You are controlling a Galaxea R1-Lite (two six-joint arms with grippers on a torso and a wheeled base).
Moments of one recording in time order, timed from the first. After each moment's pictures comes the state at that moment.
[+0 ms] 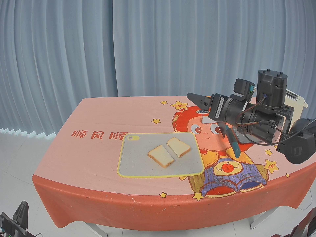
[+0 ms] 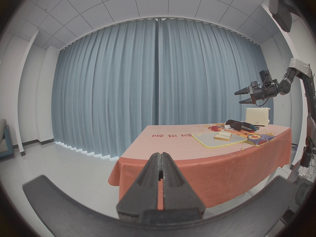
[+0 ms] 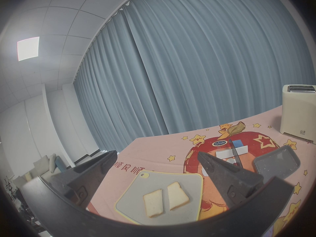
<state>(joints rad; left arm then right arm) 0.00 0.03 -0.02 0.00 0.00 0.01 0.62 1.74 -0.95 -0.62 -0.10 0.39</state>
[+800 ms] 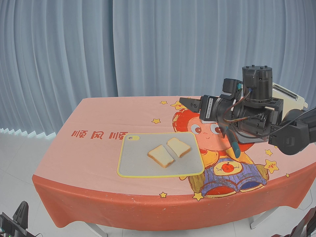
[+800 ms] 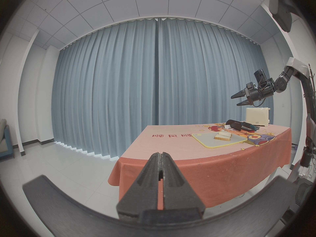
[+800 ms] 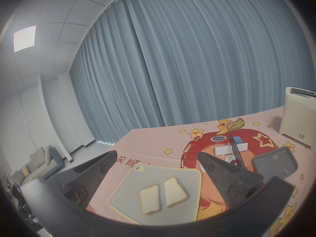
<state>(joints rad) 0.00 0.03 -0.02 0.00 0.00 0.01 0.64 1.80 -1.09 -0.44 -0.12 0.36</state>
